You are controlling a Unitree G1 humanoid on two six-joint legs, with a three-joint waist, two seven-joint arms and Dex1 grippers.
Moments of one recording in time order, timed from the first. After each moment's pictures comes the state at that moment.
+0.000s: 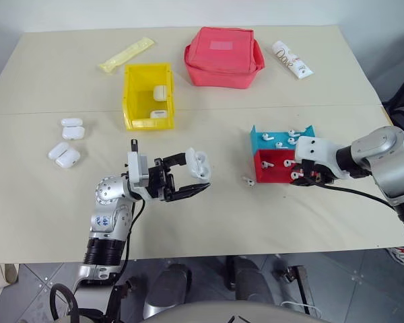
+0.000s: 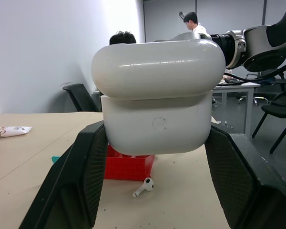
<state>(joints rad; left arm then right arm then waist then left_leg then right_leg) -0.31 0.25 0.02 0.09 -0.50 -0.13 -1.24 -0.63 -1.00 0.35 0.09 -0.06 0.48 1.30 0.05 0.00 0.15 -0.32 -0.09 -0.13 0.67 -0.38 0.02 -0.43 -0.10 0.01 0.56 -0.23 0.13</state>
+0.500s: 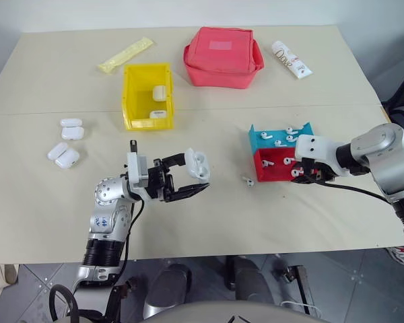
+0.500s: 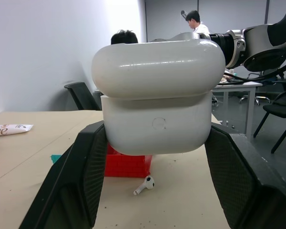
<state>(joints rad) -0.30 0.26 0.02 0.09 -0.50 -0.13 -1.23 -0.65 -0.98 0.35 0.13 -0.10 0.45 1.32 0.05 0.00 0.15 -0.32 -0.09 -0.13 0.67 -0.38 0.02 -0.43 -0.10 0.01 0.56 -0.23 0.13</state>
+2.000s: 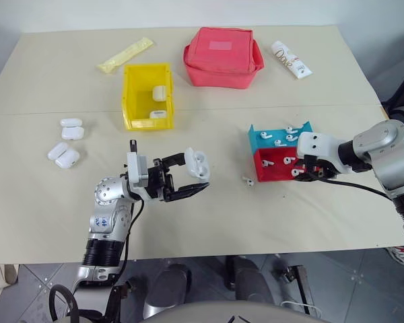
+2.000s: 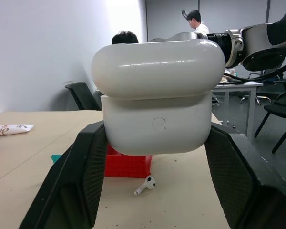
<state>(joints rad) -0.30 0.26 0.02 0.09 -0.50 -0.13 -1.23 -0.68 -0.97 0.35 0.20 -0.10 0.41 1.34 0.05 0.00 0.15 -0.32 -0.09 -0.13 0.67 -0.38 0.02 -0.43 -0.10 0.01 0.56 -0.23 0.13</state>
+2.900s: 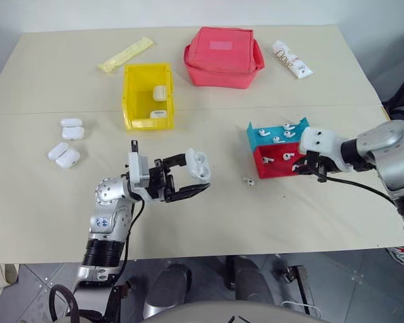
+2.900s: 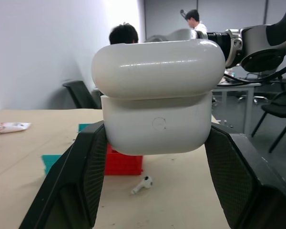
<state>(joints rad) -0.30 0.25 -0.01 0.09 -0.51 -0.12 -1.24 -0.58 -0.96 0.17 0.06 0.03 0.46 1.30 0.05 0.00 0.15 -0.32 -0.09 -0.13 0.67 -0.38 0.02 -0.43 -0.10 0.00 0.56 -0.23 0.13</state>
